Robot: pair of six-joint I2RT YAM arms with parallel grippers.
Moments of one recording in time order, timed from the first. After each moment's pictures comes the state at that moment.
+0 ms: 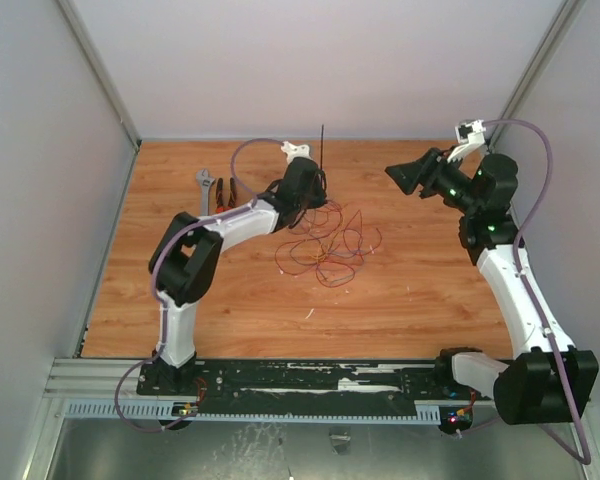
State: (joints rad) left arm -0.65 1.93 1.36 0.10 -0.21 -0.57; right arm 0.07 1.14 1.02 0.10 -0.61 0.46
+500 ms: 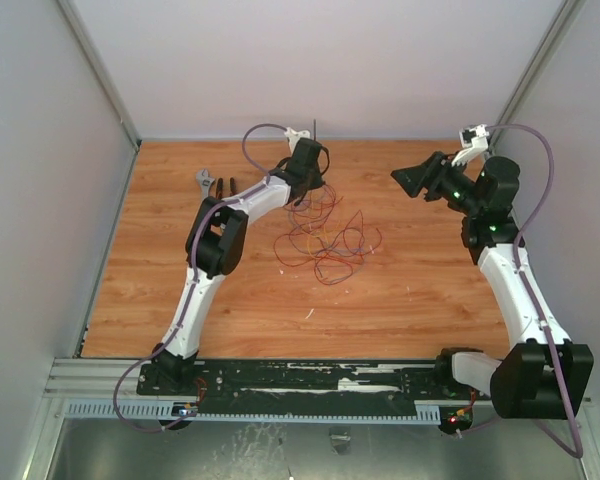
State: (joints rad) left arm -0.54 2.39 1.94 -0.15 -0.25 -0.55; right arm 0.00 1.16 0.97 0.11 -0.65 0.46
